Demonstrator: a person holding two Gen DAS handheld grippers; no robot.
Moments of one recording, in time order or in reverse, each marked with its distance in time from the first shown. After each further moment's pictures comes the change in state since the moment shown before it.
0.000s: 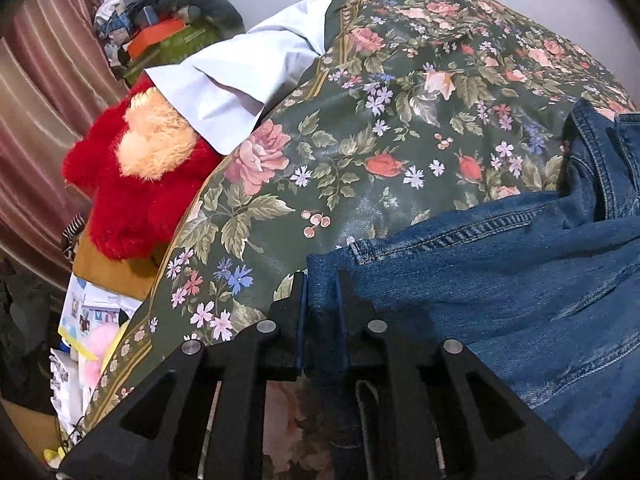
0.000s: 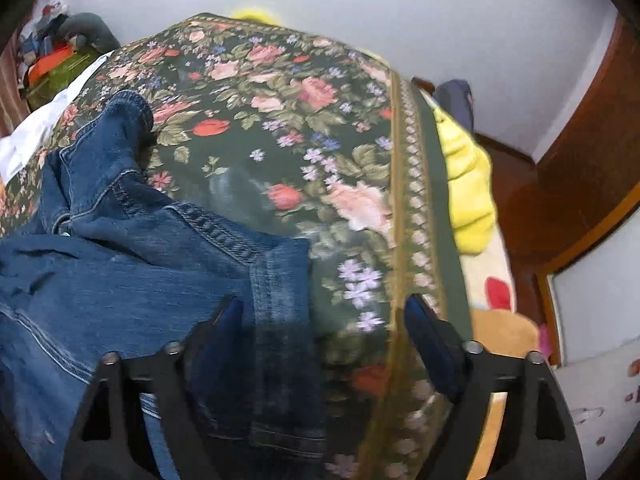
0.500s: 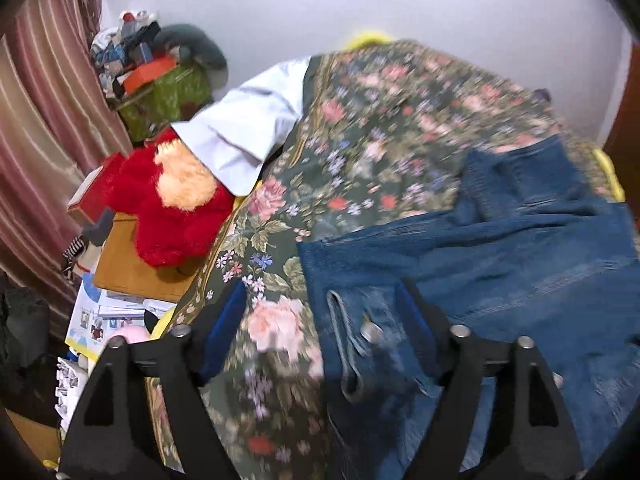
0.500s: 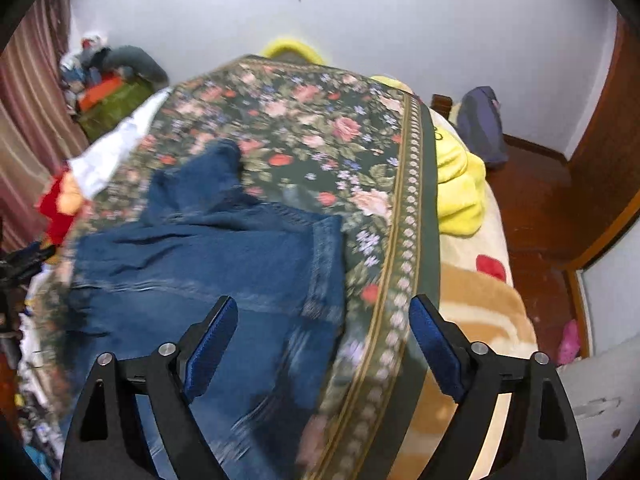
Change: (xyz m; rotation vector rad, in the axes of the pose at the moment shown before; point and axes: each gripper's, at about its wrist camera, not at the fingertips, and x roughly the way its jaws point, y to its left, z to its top) left arm -0.146 0.019 -0.025 0.021 -0.147 -0.134; right arm -0.144 -0.027 -0.036 0.045 -0.055 0.225
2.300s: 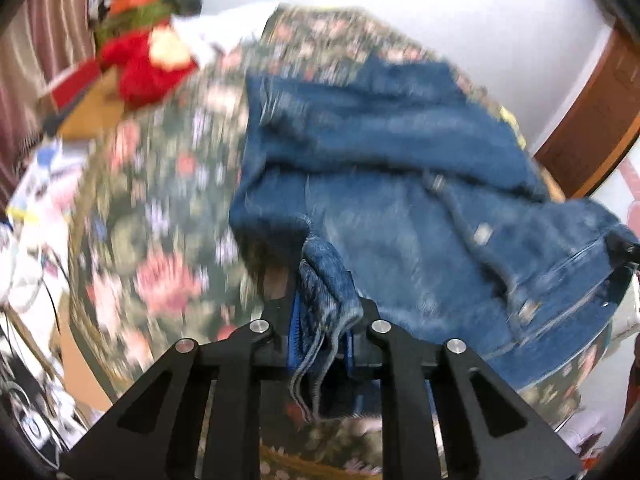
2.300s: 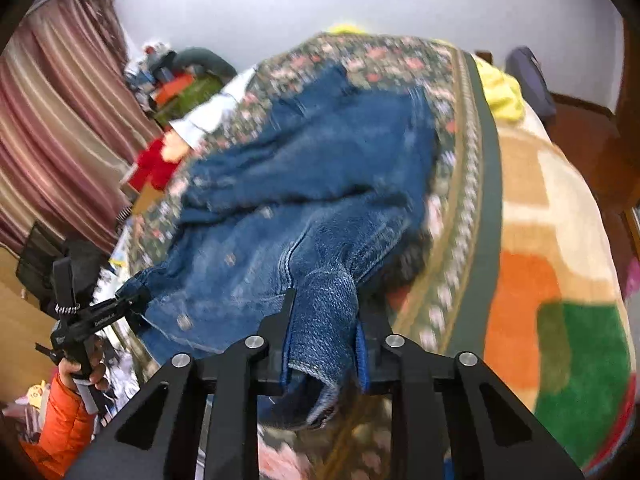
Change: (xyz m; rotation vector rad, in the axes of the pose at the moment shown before) left arm -0.125 -0.029 -0.204 -0.138 0.070 -0.289; right arm -0.096 0.048 -0.188 0.043 0.007 0.286
